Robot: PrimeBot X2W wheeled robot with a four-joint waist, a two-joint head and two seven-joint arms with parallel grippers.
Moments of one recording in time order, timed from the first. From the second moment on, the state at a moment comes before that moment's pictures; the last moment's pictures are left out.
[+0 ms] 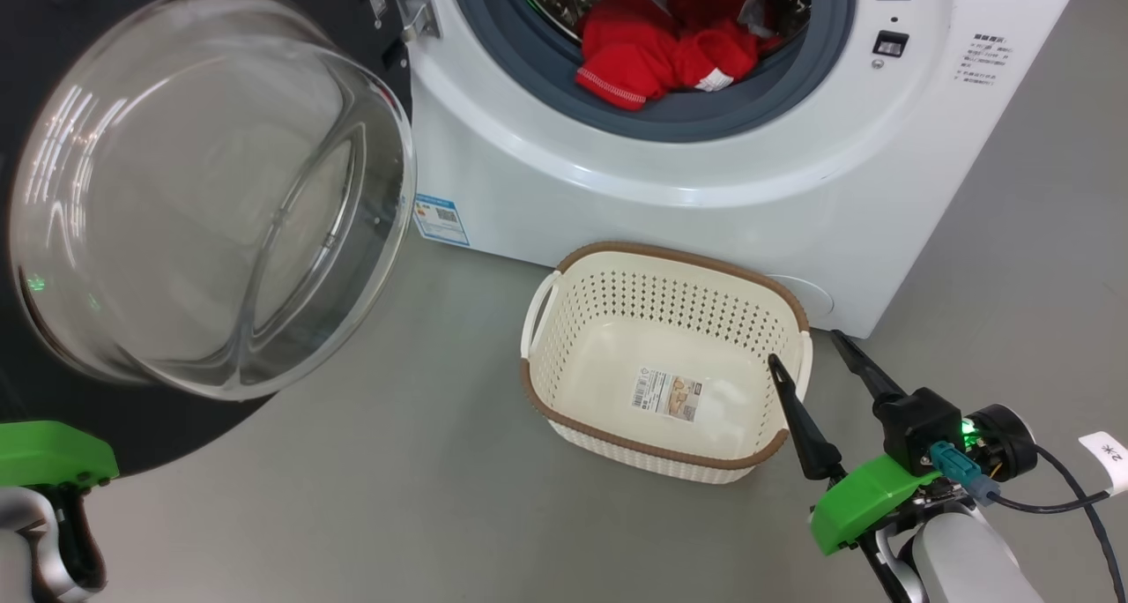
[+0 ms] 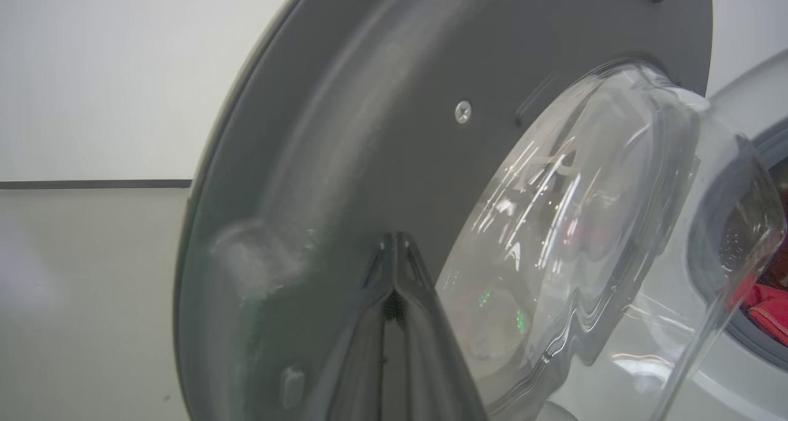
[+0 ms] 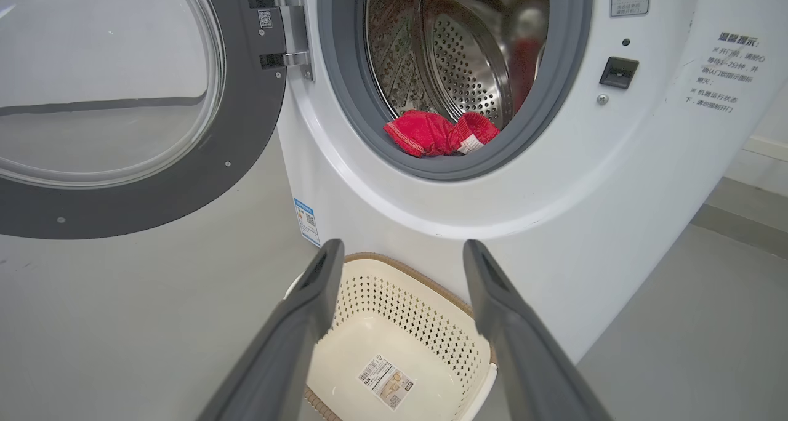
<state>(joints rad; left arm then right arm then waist) -0.38 0.25 0.20 0.47 -0.42 0.18 -0.25 -0.24 -0.05 0.10 0.45 0.06 0.12 -0.26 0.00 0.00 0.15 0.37</state>
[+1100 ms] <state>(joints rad) -0.22 0.17 0.04 0.13 -0.47 -0.11 -0.23 -0.21 -0.05 -0.02 0.31 0.10 0.12 -0.26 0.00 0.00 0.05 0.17</state>
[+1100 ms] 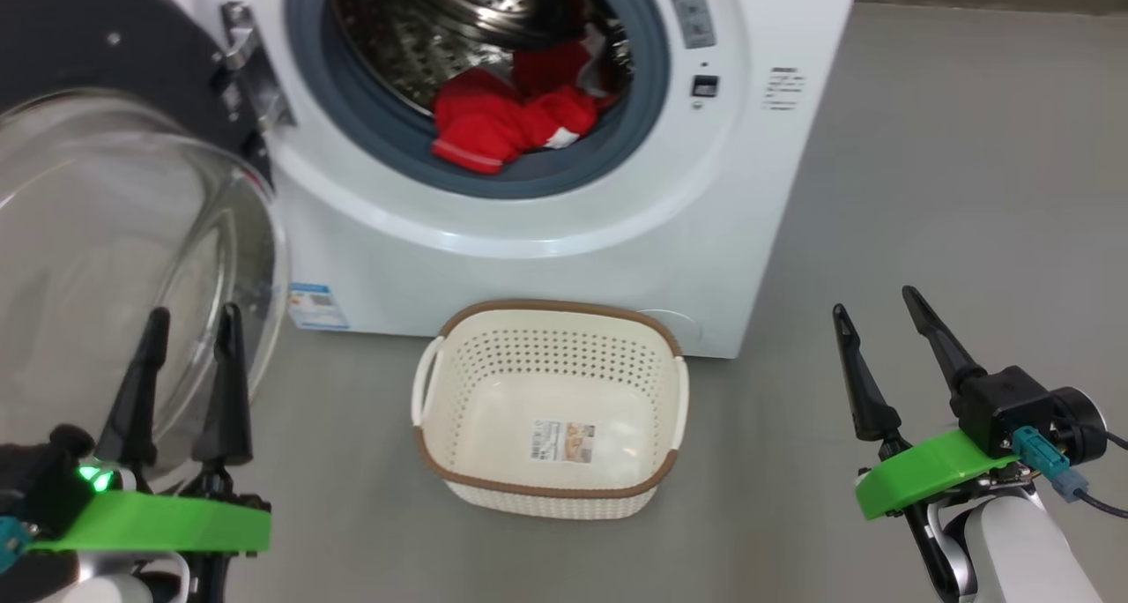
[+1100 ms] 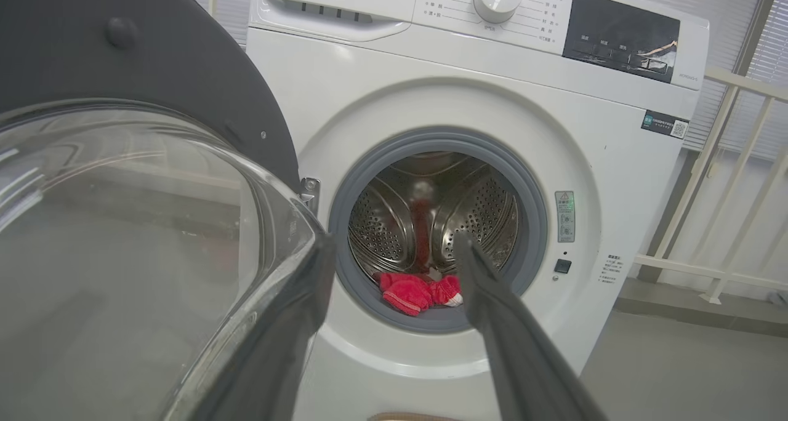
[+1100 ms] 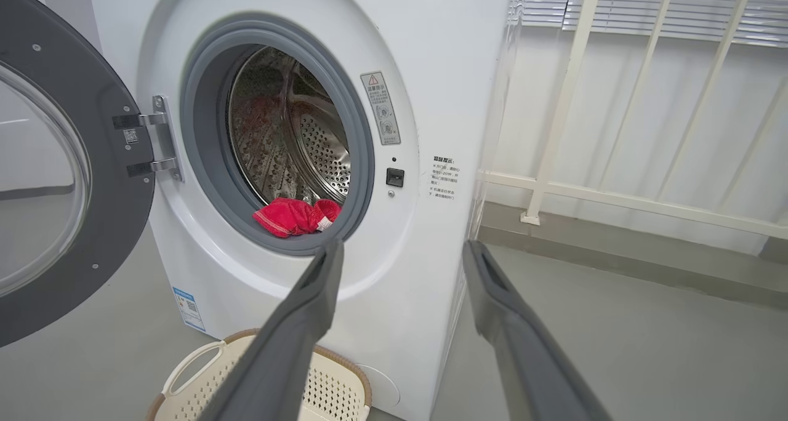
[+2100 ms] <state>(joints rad) 0.05 0.21 0.04 0.10 -0.42 -0.08 -0.25 -0.10 -0.05 0.02 0.18 0.10 0.12 -0.26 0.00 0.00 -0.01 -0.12</state>
